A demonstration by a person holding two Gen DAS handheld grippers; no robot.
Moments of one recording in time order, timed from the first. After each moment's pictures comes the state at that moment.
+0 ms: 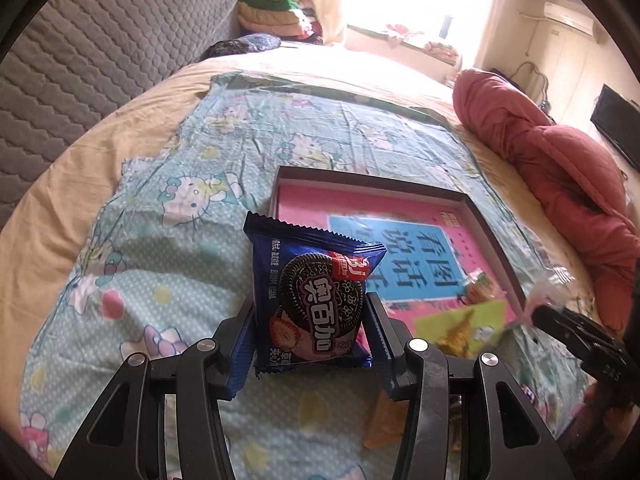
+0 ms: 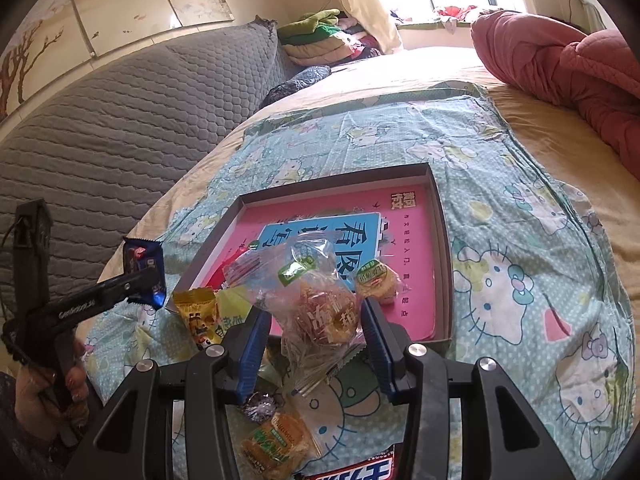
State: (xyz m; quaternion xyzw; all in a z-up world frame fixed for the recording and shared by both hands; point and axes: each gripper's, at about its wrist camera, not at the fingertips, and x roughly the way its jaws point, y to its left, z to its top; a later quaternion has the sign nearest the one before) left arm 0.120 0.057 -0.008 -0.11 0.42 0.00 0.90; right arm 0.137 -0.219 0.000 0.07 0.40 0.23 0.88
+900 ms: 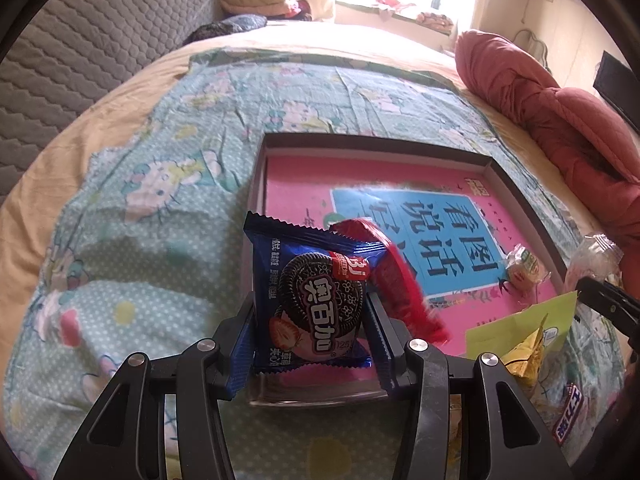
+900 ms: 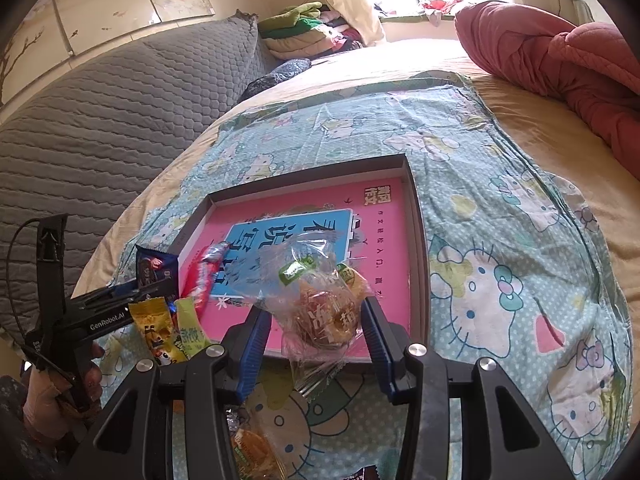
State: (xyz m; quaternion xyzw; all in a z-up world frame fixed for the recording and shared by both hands) left arm 0.160 0.042 -0.056 -0.07 0.45 -0.01 0.89; right arm 0.161 -0.227 -0.017 0.07 0.41 0.20 0.89
